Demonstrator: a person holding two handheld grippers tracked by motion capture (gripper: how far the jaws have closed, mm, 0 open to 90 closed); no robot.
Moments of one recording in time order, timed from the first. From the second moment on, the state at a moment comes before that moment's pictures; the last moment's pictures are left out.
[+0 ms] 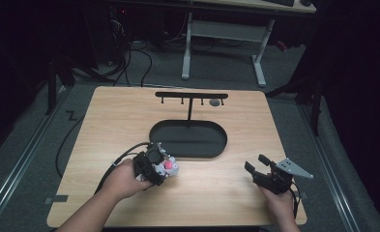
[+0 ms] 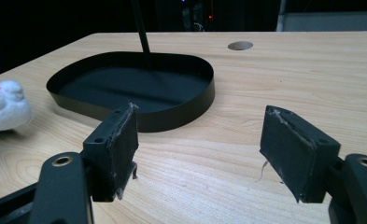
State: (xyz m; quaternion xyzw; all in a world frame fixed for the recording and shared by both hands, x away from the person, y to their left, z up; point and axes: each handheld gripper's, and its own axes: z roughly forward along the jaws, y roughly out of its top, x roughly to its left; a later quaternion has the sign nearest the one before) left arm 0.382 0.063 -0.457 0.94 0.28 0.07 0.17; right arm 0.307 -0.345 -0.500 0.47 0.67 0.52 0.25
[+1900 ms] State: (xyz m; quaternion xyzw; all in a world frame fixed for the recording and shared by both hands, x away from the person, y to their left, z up) left arm 0.463 0.025 -0.435 0.93 0.32 0.09 0.18; right arm 0.307 -0.339 -0.501 0.46 0.67 0.53 0.24
